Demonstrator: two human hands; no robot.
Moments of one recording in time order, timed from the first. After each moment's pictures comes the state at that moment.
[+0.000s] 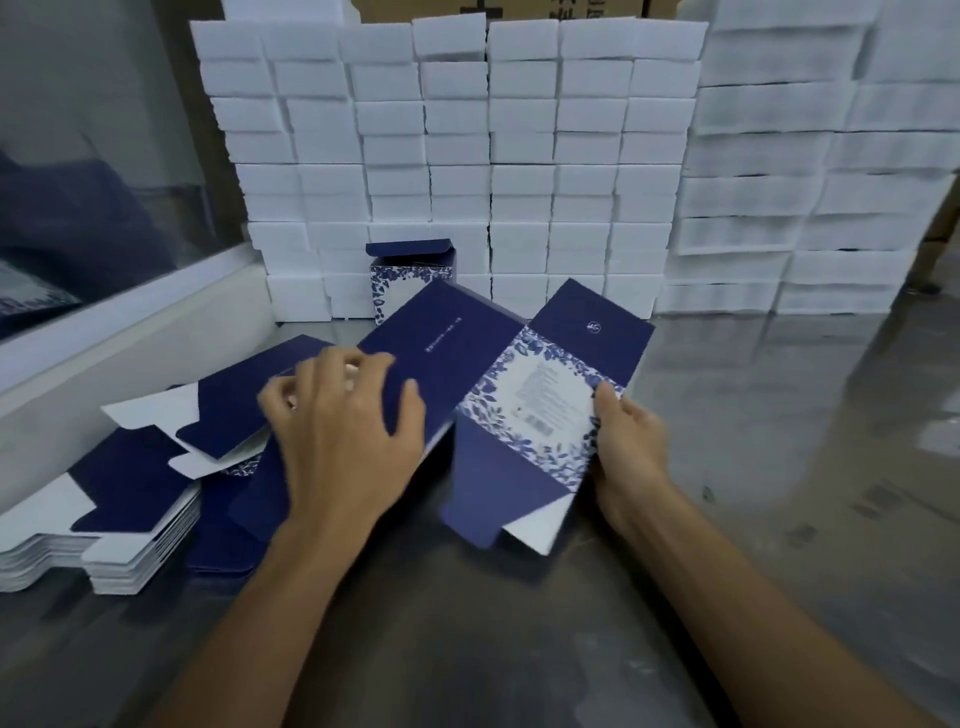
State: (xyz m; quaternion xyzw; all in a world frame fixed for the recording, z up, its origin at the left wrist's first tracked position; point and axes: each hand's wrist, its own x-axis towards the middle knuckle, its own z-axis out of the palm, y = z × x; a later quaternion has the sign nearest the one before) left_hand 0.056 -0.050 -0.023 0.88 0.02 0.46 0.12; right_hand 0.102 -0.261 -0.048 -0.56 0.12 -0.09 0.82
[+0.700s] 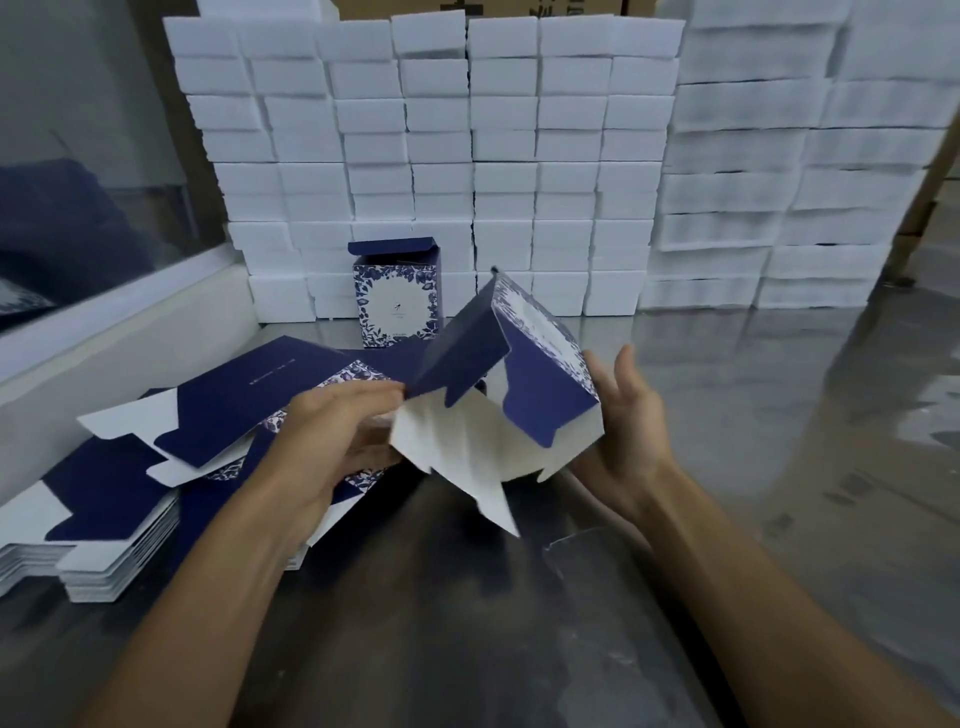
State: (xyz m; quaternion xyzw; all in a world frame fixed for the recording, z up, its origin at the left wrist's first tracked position) left_hand 0.060 -0.040 -0.010 0.69 0.06 0.07 0.72; right_hand 0.092 -0.277 -0.026 -0.39 -0.05 0.07 0.92
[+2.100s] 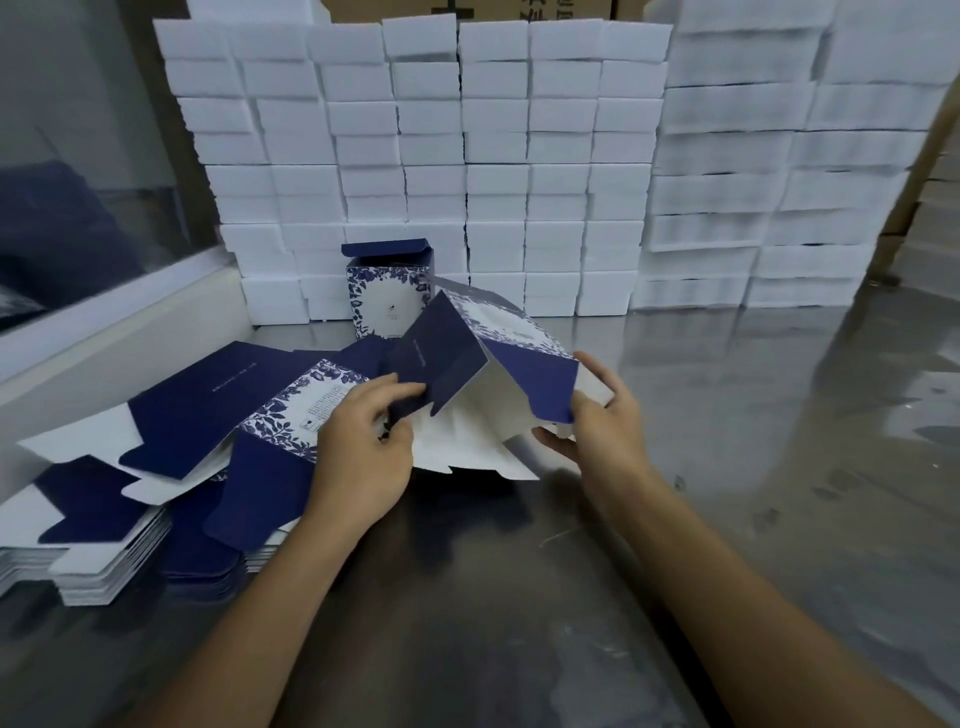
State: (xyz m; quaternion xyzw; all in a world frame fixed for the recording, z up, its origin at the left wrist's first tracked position) left_hand 0.064 -0.066 -0.037 0.83 -0.03 0.26 0.49; right_hand 0.100 -0.270 -0.040 -0.60 0.05 -0.11 0.79
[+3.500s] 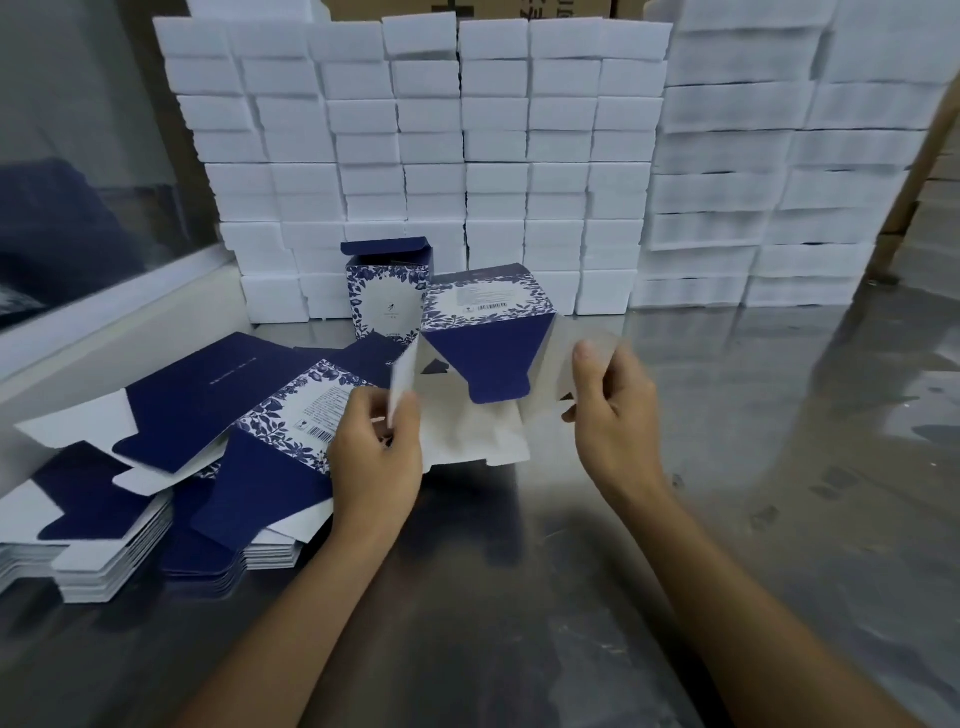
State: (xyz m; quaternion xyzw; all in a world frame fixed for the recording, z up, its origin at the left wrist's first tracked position) left_hand 0.057 -0.092 -0.044 0.75 0.06 0.31 0.58; right_hand 0.081 -0.273 -0.029 -0.72 -0.10 -0.34 0.60
